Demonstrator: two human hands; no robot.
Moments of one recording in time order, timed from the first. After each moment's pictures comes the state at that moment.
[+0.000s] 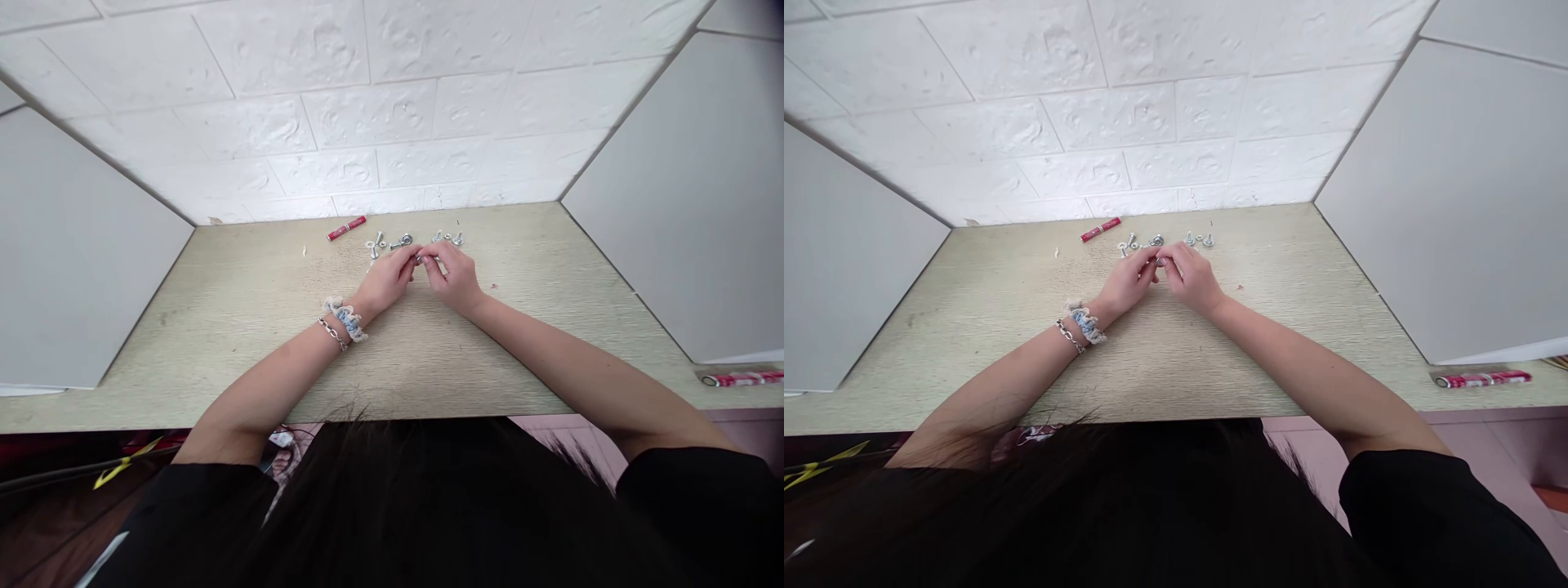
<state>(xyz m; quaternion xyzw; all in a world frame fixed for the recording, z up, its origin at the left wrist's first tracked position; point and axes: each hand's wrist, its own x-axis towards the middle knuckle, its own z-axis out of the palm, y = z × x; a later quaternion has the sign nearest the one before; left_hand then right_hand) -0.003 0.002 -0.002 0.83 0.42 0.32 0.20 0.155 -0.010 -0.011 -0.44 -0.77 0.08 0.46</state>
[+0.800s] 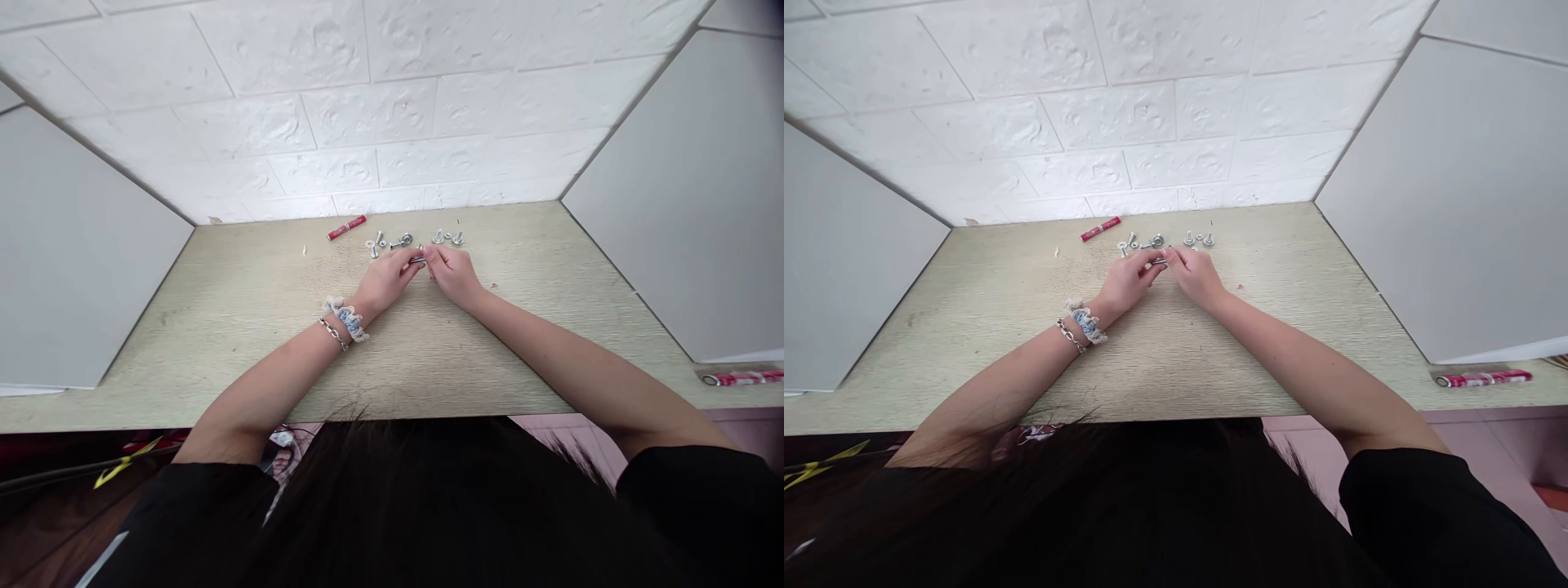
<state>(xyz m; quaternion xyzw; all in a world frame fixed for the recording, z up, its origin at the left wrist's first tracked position) -0.002 0.000 0.000 0.83 0.44 0.31 0.15 0.160 -0.003 -0.009 -0.50 -0.71 0.25 0.43</state>
